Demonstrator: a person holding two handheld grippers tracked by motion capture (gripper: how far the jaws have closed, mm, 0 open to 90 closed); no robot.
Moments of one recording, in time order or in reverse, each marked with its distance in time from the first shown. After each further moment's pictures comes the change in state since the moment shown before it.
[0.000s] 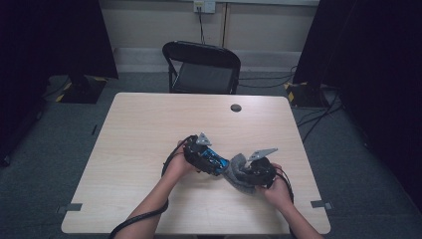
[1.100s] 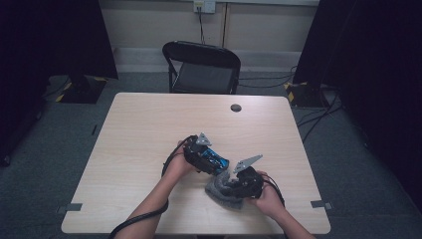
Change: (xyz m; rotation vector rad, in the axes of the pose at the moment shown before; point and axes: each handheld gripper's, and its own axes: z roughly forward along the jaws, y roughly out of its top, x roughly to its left) left arm -0.001 0.000 0.000 -0.003 0.002 -0.002; right arm 0.046 0.008 0.012 0.051 0.255 -0.091
